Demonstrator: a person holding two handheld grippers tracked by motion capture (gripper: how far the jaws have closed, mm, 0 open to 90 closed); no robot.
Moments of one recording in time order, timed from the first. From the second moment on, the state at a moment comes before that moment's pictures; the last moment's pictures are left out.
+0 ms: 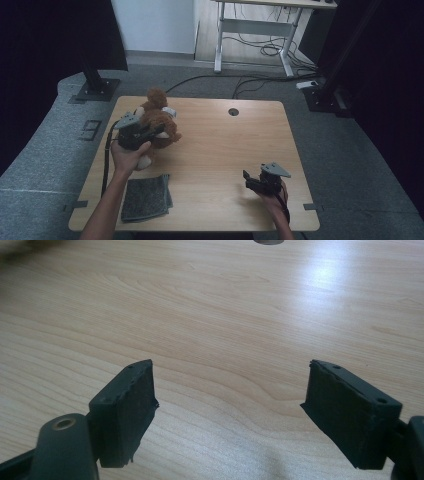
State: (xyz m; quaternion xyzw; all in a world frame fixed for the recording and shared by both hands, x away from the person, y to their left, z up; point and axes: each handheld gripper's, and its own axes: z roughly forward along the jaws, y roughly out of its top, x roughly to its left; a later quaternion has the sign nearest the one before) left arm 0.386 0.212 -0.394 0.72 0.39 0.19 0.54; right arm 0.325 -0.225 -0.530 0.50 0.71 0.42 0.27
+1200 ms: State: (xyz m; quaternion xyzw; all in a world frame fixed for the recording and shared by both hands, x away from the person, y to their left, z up) left arm 0.367 0.152 -0.386 0.77 0.32 0.17 0.53; right arm 0.343 -0.219 -0.491 0.49 0.69 0.45 0.29
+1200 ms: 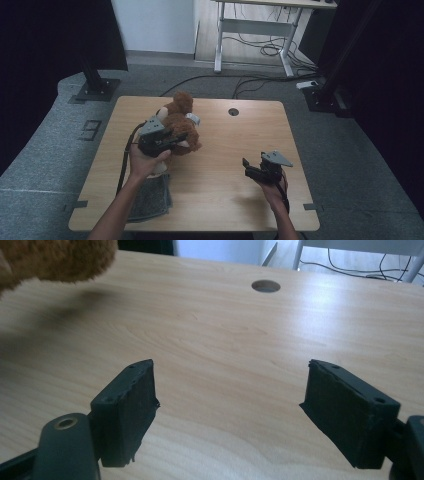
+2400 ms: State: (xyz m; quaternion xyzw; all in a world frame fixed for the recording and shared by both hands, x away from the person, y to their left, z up) left arm 0.356 0.103 -0.397 0.80 0.26 0.15 0.52; right arm 0.386 -0.170 -0.442 0.46 0.71 0.46 0.26
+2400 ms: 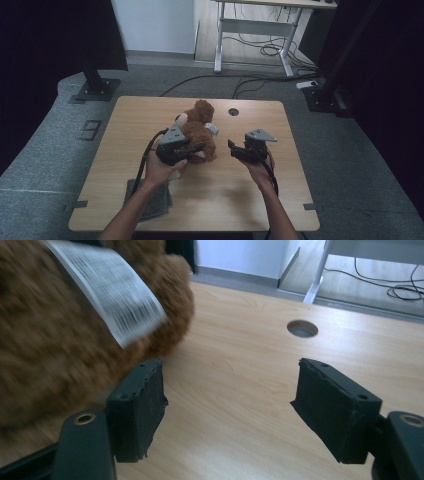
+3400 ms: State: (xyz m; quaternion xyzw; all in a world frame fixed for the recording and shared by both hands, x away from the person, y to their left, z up) left arm 0.350 0.076 -0.394 0.81 0.23 0.13 0.52; right arm 0.442 -0.129 -0.404 0.43 0.71 0.51 0.24
